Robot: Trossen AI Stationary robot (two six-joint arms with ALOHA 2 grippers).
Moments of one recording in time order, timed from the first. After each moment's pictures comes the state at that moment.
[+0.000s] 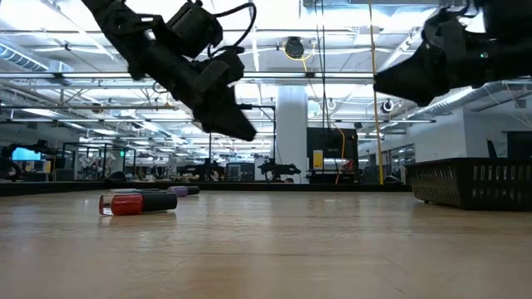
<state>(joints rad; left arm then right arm) 0.15 1.60 0.79 0.20 0.10 -0.06 0.08 0.74 0.13 0.56 0.39 0.10</state>
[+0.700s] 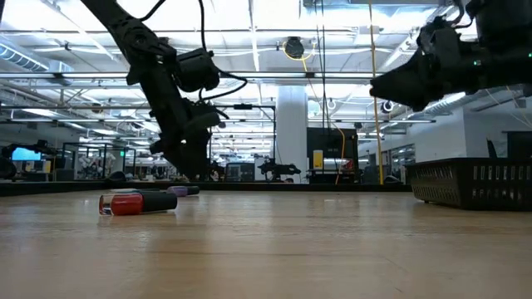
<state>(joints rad) 0.38 1.61 0.84 -0.29 -0.01 -0.38 0.00 0.79 0.10 0.67 0.28 0.09</state>
